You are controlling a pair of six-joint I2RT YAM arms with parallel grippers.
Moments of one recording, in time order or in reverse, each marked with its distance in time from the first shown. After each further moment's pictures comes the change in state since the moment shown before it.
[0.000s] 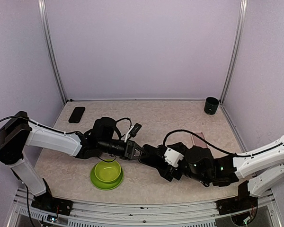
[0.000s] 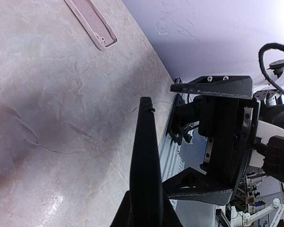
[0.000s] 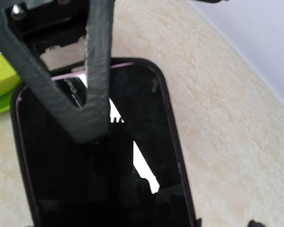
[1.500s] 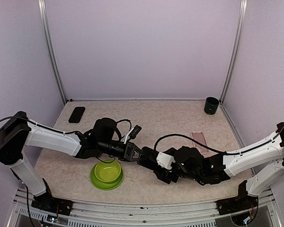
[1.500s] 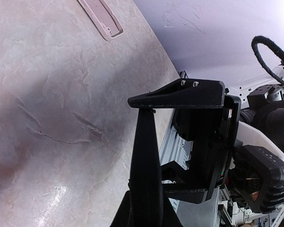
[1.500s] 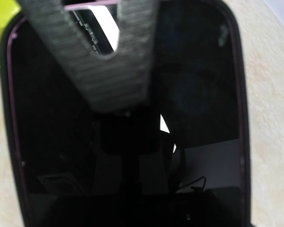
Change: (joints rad) left arm 0.000 -0.008 0.000 -0.061 0.006 0.027; right arm -0.043 0.137 0.063 -0.083 -0.117 0.003
